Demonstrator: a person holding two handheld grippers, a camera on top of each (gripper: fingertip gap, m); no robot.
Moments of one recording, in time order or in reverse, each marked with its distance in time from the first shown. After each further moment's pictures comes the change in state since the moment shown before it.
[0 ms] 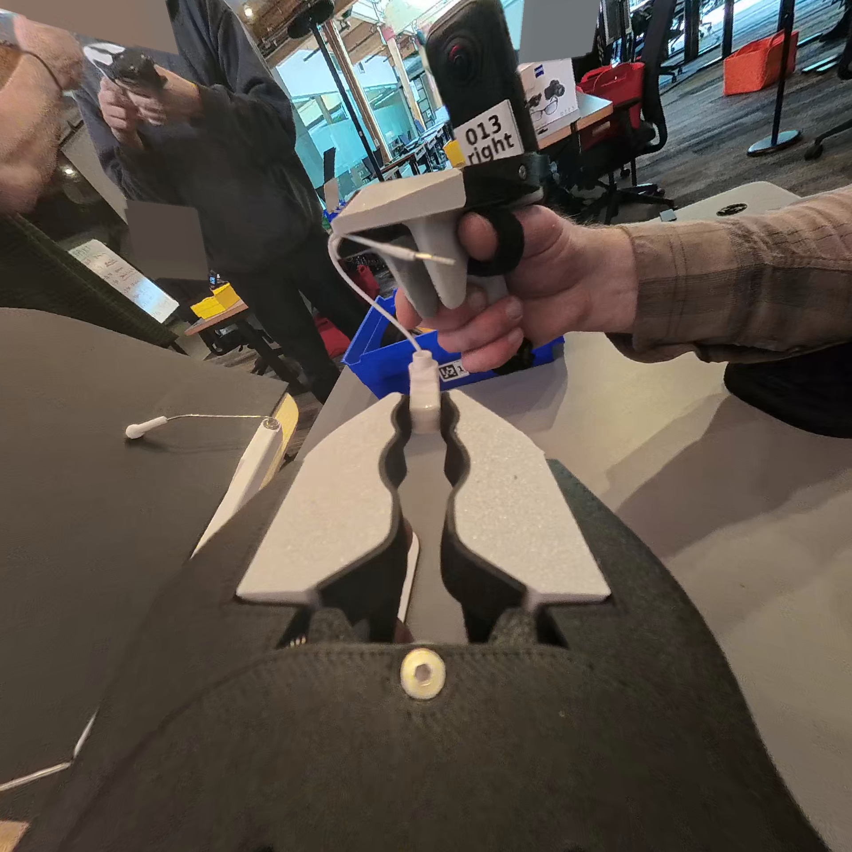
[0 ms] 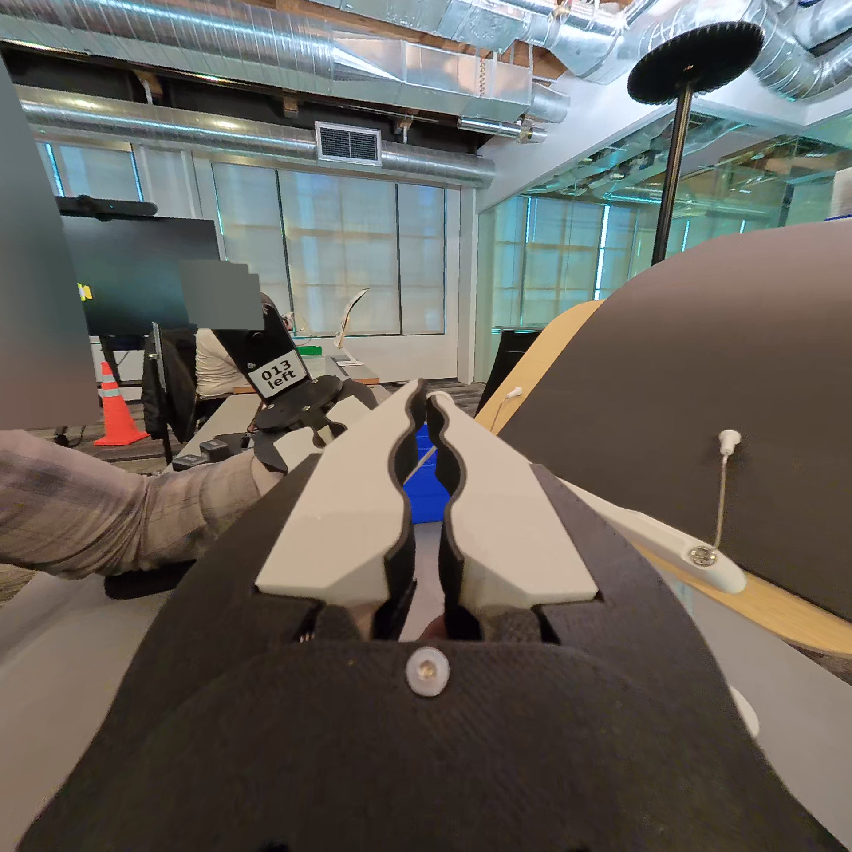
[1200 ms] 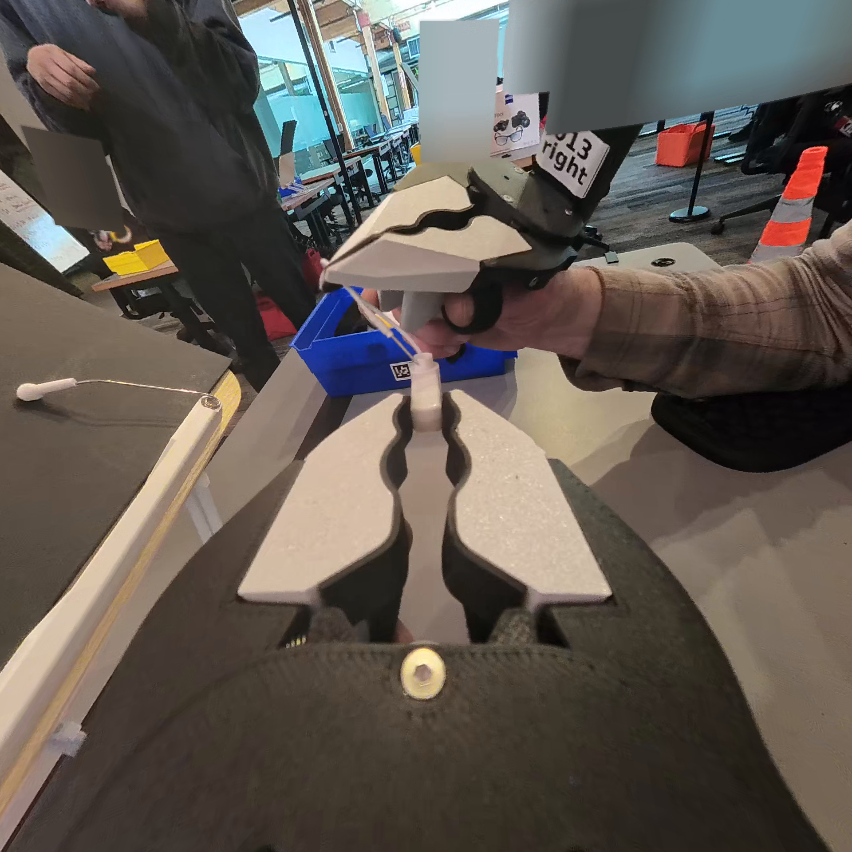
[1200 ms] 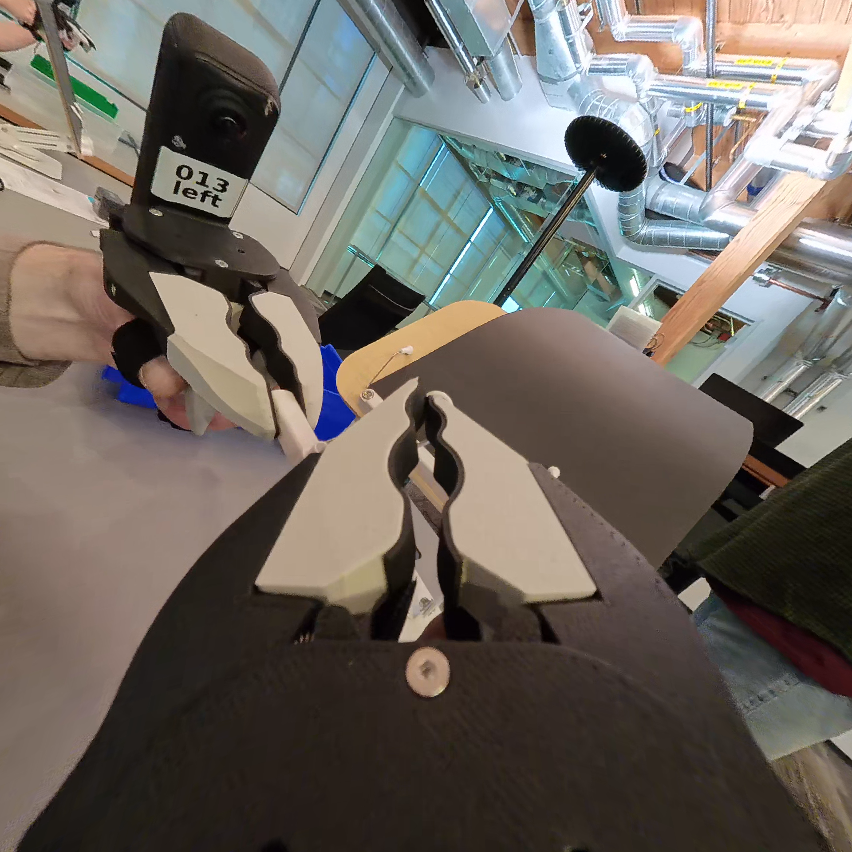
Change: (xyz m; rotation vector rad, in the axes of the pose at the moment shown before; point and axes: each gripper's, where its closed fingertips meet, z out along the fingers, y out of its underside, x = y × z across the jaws) left arm 0.007 0.004 0.005 0.003 0.095 -0.187; right arm 0.008 0.023 0.006 -0.190 0.227 -0.683
